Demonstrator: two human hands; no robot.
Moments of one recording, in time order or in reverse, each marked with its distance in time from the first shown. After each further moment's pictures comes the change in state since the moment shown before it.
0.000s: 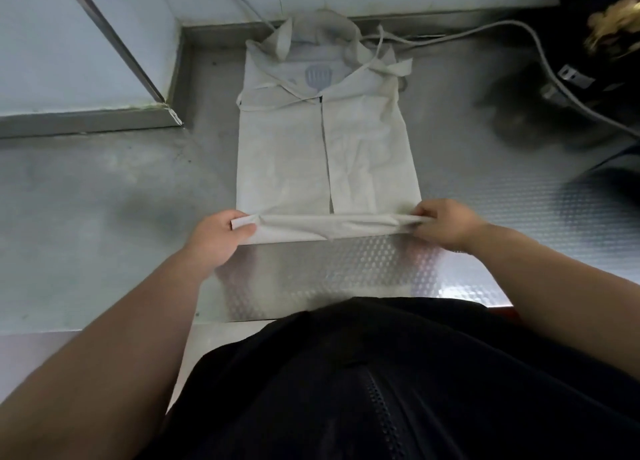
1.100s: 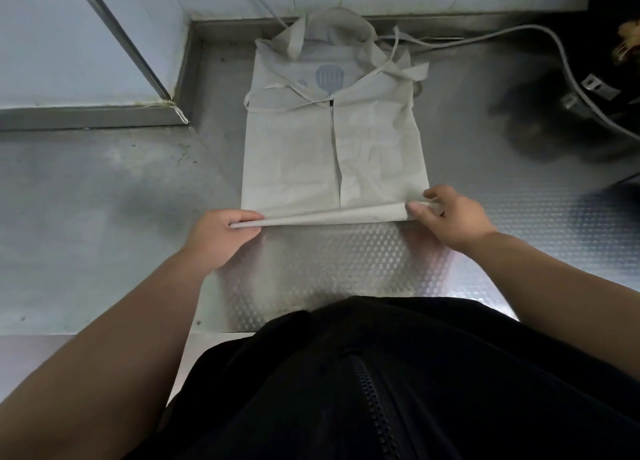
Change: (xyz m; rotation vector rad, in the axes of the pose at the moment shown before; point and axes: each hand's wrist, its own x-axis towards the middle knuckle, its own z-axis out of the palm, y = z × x) left_hand 0.010 0.001 -0.006 0.024 0.003 0.072; right_hand 0.025 0.000 0.002 0.046 0.207 -0.004
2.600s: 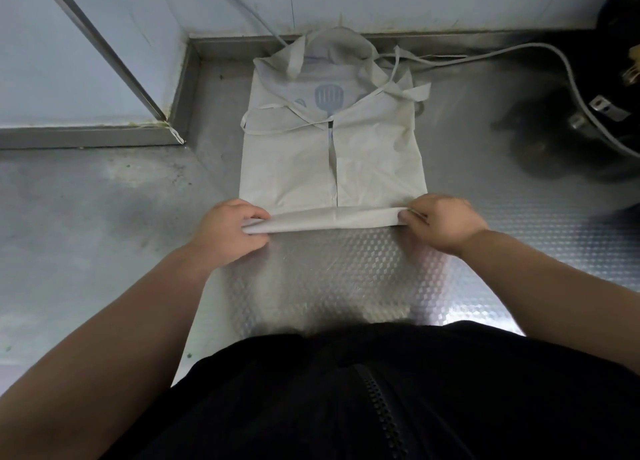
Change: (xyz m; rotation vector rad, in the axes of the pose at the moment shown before) left_hand 0.047 0.020 -0.002 0.352 0.012 0.223; right_hand 0.047 -0.013 -0.008 -0.363 0.006 -0.351
